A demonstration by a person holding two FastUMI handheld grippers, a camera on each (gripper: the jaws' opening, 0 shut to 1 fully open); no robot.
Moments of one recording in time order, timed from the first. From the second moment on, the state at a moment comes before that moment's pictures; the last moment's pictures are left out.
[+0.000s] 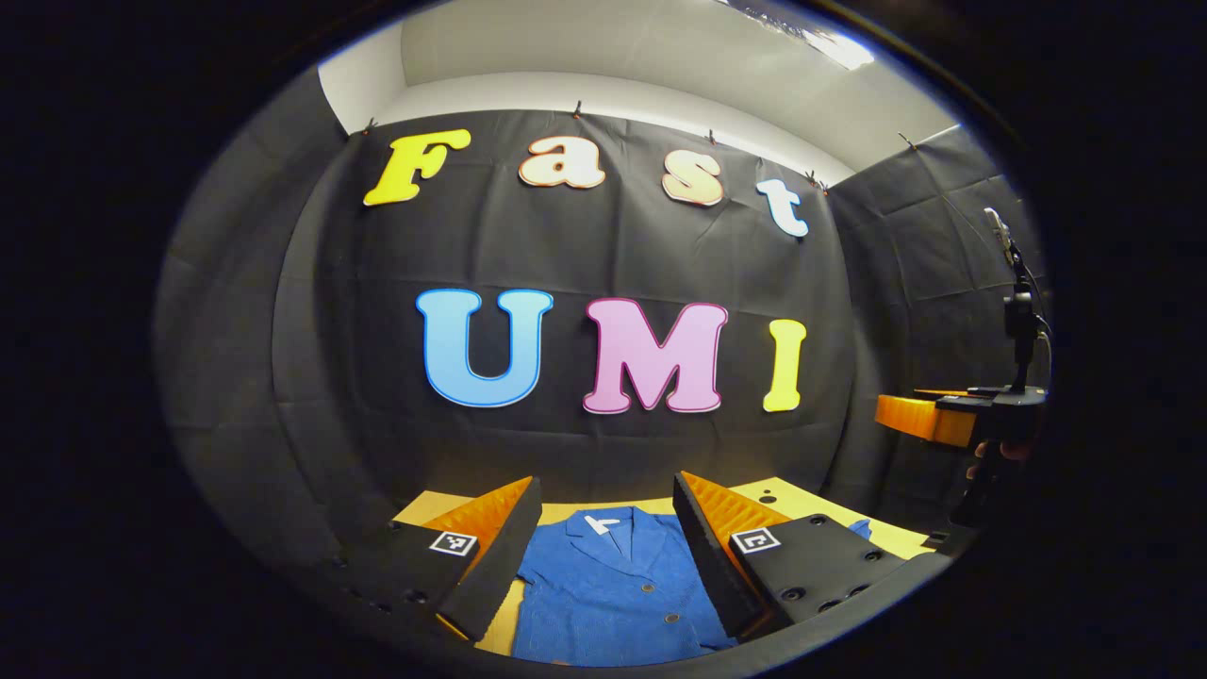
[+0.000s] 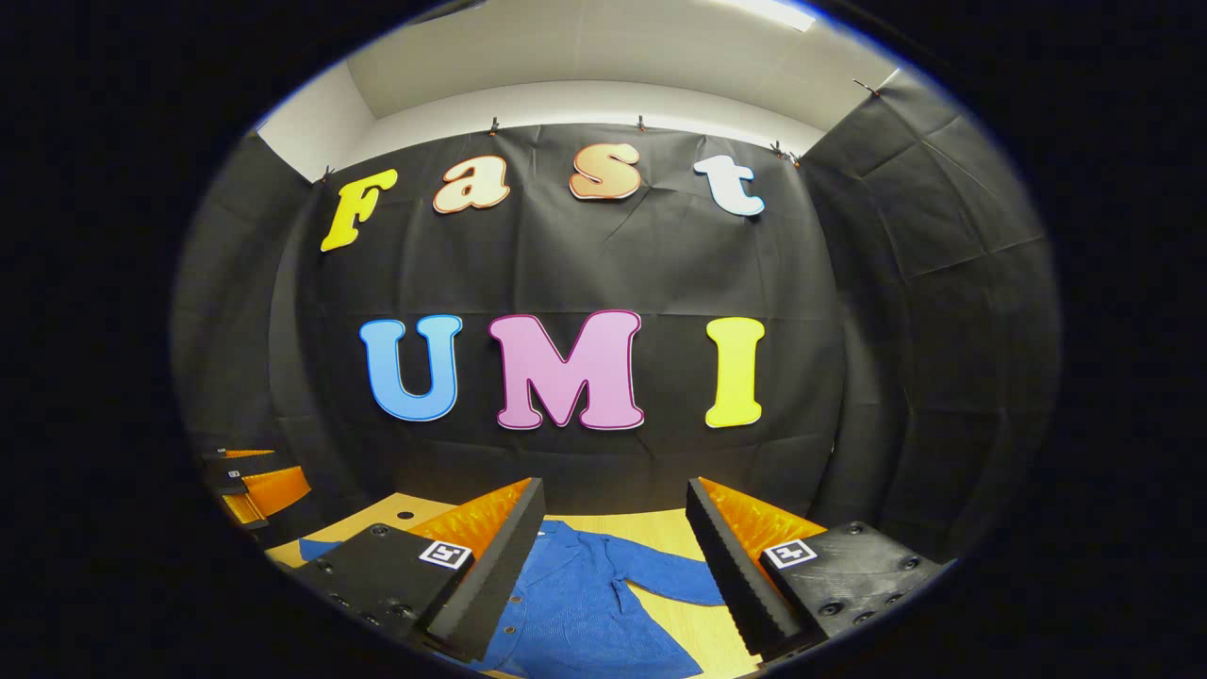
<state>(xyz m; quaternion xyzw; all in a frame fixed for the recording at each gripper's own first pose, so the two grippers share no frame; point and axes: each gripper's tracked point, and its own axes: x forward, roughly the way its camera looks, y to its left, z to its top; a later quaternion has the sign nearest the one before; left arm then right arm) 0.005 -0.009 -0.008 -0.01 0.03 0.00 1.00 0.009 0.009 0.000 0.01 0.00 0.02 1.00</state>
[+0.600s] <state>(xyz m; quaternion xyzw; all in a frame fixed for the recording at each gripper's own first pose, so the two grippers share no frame) -0.009 -0.005 0.001 -0.01 0.02 0.00 1.00 0.005 0.015 -0.015 0.01 0.03 0.02 1.00</state>
